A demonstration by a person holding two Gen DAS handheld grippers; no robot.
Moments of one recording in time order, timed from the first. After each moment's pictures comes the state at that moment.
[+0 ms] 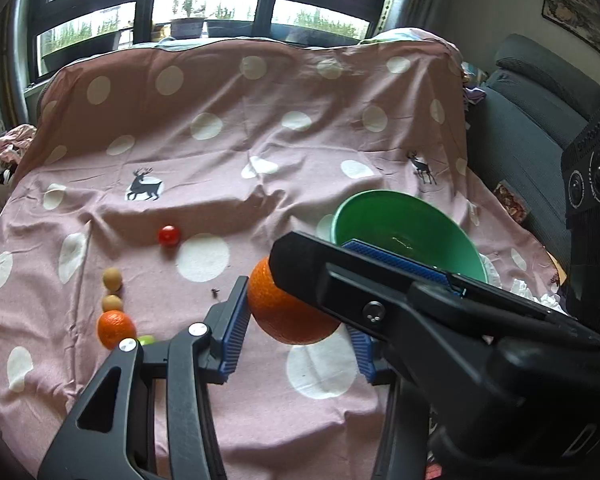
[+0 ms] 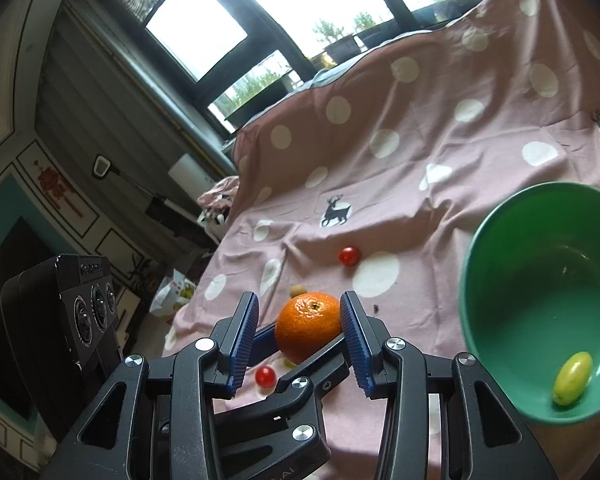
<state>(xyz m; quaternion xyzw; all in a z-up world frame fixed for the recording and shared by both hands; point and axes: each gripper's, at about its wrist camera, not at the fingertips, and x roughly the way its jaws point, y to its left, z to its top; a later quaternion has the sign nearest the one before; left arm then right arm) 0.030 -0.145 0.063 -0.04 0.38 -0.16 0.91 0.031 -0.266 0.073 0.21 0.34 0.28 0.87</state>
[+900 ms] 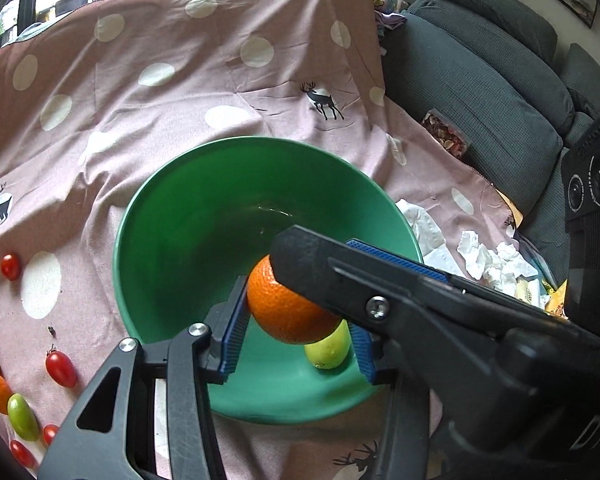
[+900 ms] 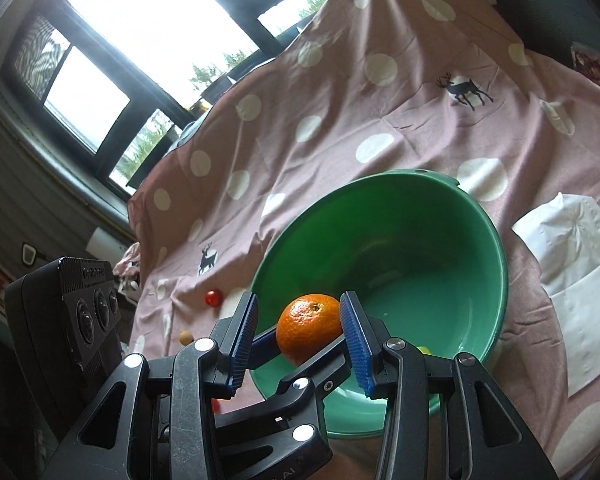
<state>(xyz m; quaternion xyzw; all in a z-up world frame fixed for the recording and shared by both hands) 0.081 -0.267 0.017 0.00 0.45 -0.31 0.84 0.042 -0.379 0.031 0.29 0.36 0.12 0.88</state>
